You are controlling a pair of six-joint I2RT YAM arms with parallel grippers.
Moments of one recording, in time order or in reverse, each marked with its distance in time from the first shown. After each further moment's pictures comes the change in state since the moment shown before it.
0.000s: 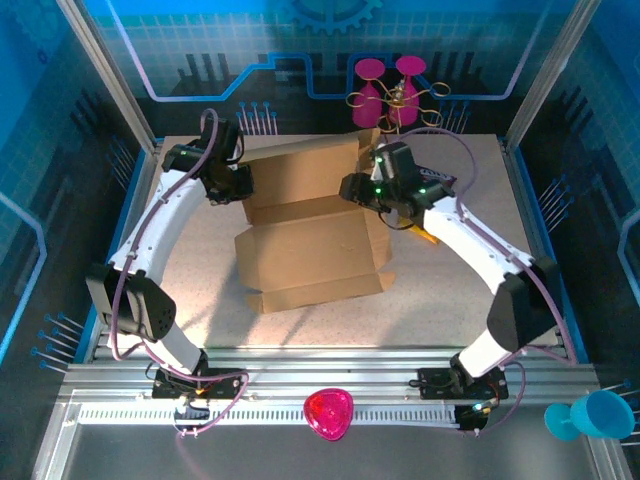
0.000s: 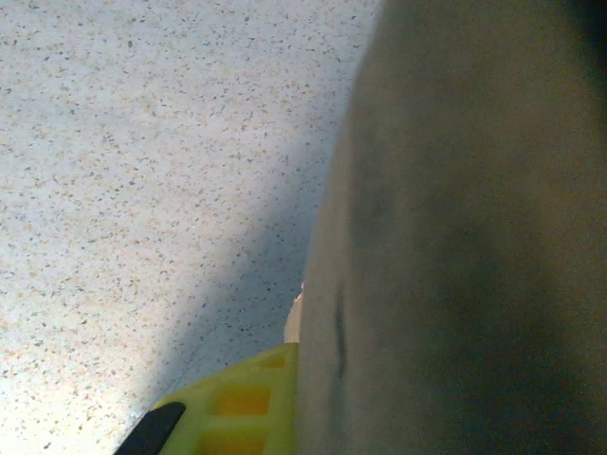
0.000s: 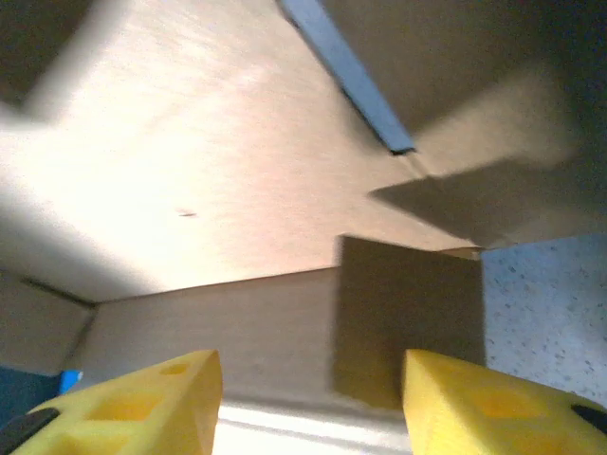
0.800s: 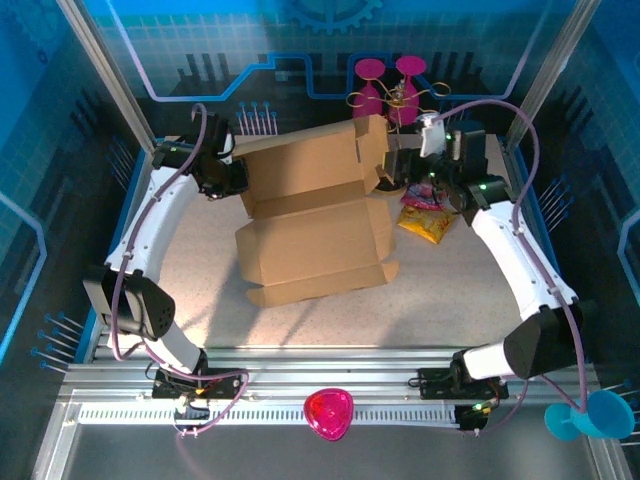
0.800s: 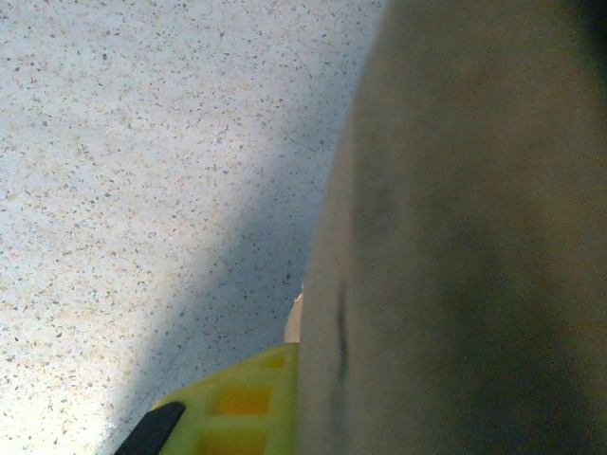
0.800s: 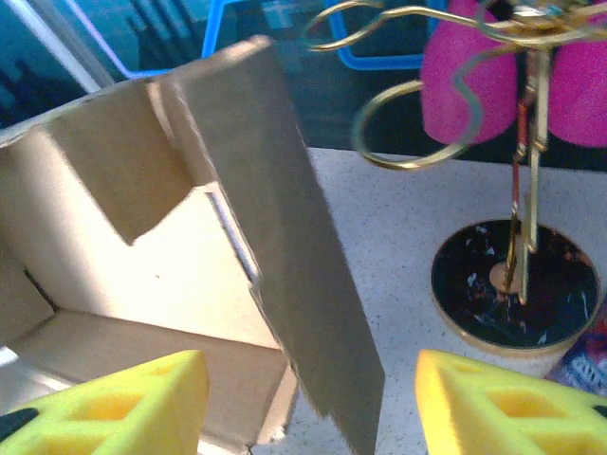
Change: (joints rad) left arm 0.045 0.004 0.038 -0.002 0.084 0.014; right arm -0.237 -0.145 0.034 0.030 -0.120 -0.533
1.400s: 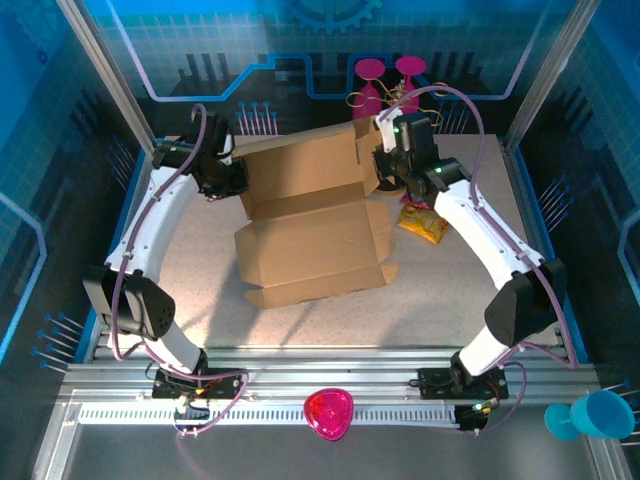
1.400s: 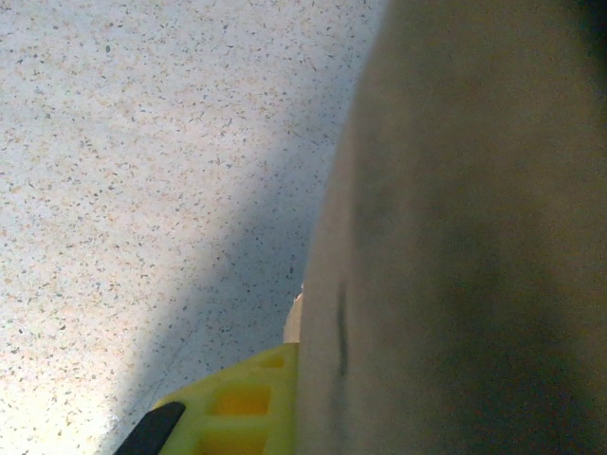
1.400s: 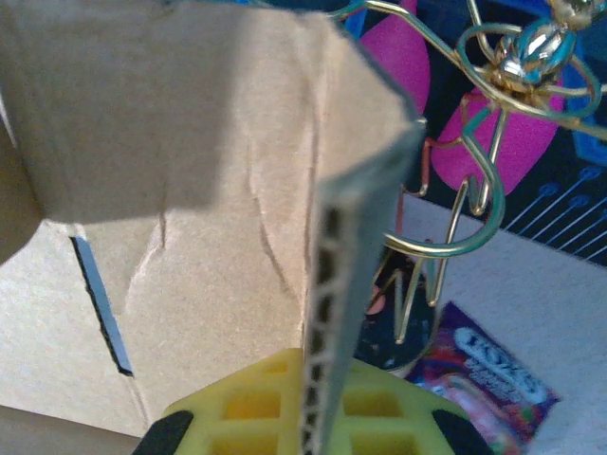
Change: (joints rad) left arm 0.000 0.000 0.003 -0.015 0.000 0.000; right arm 0.185 0.201 0.171 -0.060 0.510 -0.242
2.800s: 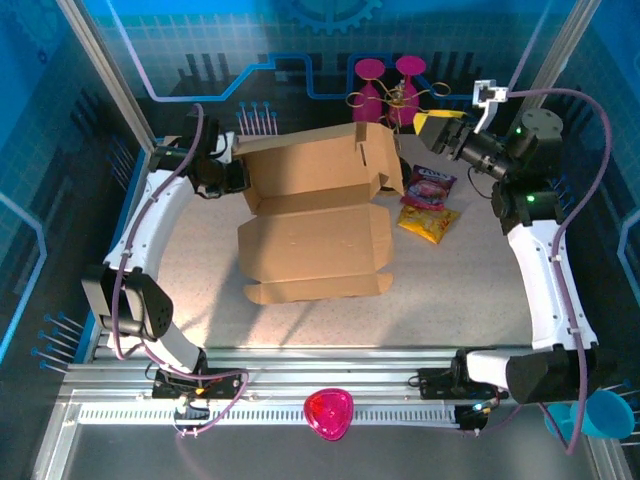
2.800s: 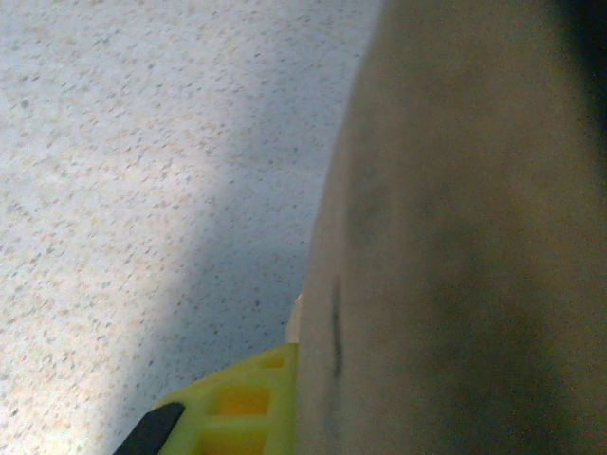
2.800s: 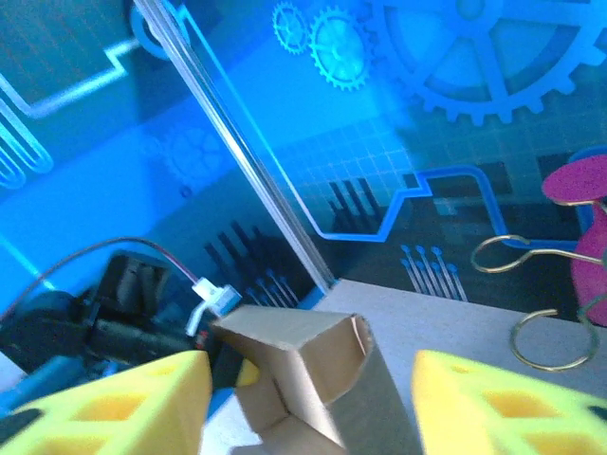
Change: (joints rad) left arm 0.058 -0.011 -0.080 0.166 0.179 0.145; right arm -0.422 -0.344 -0.166 0.414 -1.008 0.626
